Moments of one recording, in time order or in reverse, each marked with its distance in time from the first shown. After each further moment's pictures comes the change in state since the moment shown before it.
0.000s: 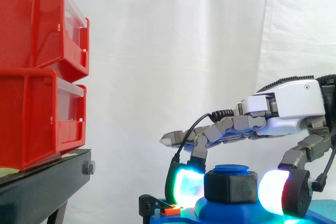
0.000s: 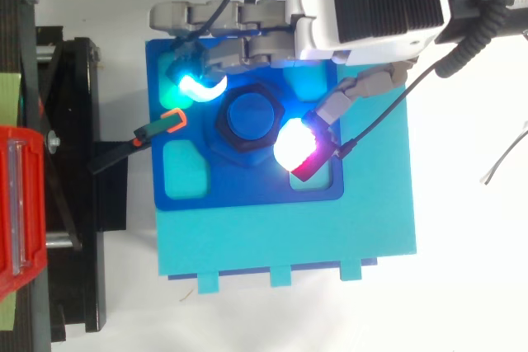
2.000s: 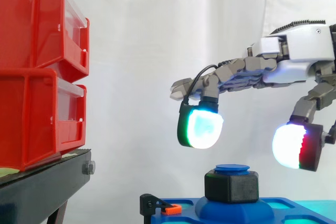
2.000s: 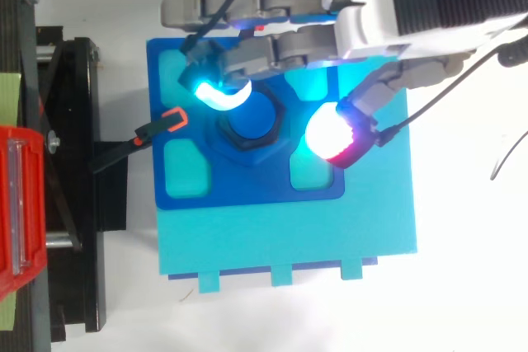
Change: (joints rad) arm 0.003 0.083 0.049 -0.113 -0.027 -0.069
